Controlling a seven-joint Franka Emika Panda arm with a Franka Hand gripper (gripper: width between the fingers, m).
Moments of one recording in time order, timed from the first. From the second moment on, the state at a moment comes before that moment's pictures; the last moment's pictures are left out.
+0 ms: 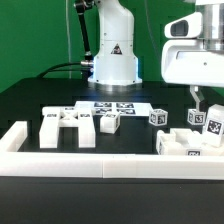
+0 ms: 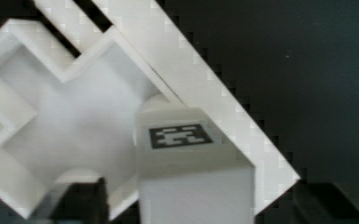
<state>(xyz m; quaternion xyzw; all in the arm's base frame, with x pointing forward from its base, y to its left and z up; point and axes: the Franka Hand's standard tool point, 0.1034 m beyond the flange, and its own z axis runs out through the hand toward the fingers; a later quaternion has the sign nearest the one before) 0.614 0.135 0.087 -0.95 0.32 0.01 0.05</state>
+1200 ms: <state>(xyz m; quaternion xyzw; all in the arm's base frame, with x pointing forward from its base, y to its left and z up) 0.616 0.137 0.086 -0.97 -0.24 -0.03 0.00</state>
